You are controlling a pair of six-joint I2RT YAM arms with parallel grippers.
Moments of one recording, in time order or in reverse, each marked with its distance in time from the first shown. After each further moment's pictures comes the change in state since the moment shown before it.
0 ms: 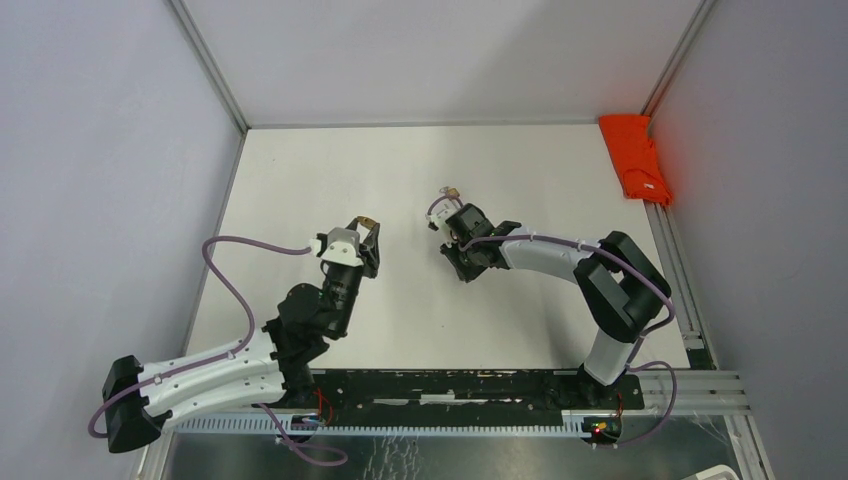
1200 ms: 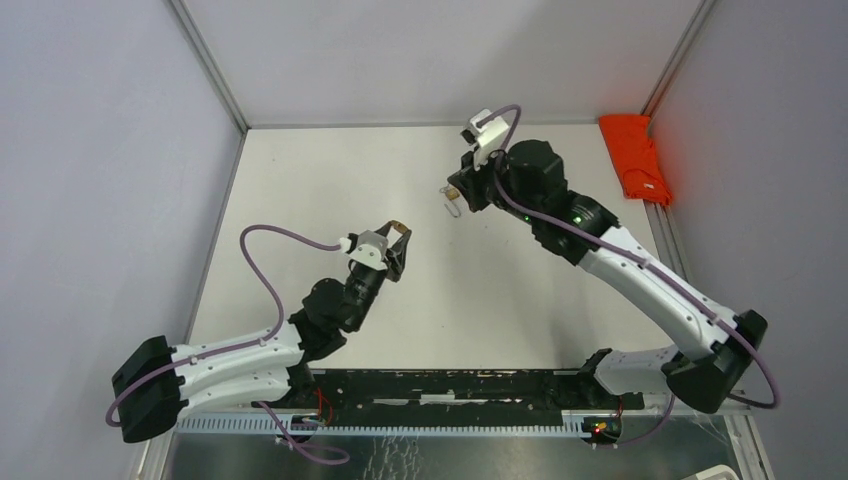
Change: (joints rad) left arm 0.055 0.187 -0.062 0.192 0.235 -0.078; right arm -0.001 -0.437 0.310 0.040 0.033 0.010
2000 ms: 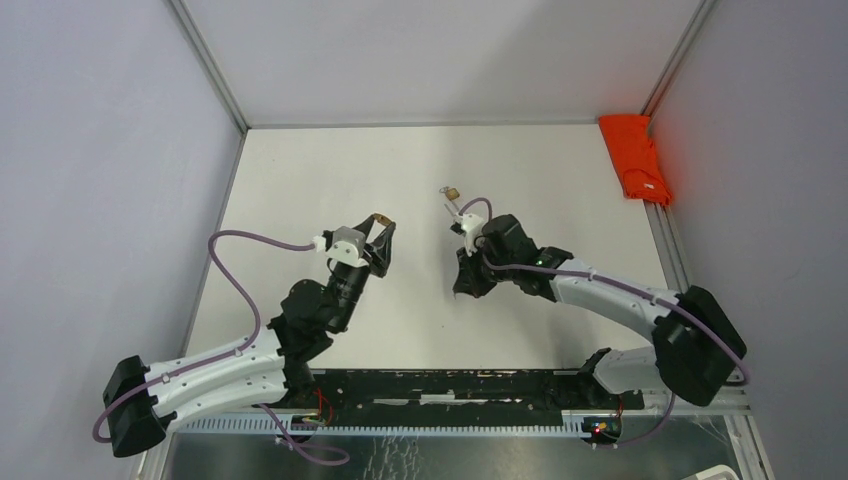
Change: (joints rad) left arm 0.005 -0.143 0.049 -0.116 -0.021 0.000; right arm 0.000 -0.006 -0.571 0.106 -0.304 0.157
